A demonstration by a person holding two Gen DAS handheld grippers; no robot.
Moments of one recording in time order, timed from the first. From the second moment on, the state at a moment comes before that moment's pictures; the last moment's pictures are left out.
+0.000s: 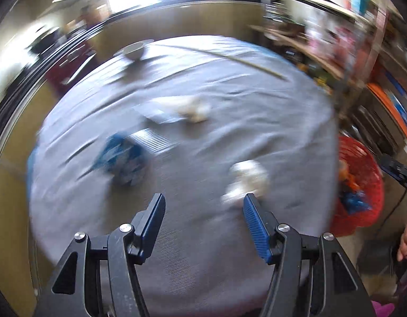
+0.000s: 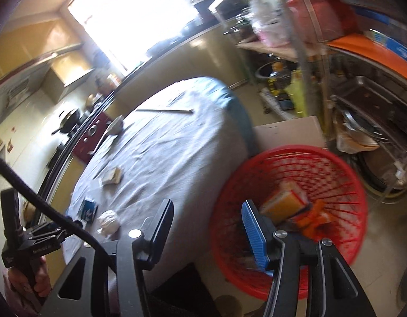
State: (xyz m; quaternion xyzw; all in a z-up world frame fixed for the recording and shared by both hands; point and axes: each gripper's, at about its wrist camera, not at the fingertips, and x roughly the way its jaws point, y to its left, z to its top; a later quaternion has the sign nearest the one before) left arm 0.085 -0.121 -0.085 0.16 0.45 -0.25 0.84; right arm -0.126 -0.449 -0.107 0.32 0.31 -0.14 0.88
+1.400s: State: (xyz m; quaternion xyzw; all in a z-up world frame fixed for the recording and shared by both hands) left arm 0.251 -0.074 -0.144 0.11 0.47 -0.33 0.81; right arm 0.078 -0.294 -0.140 0.24 0.46 0.02 0.85
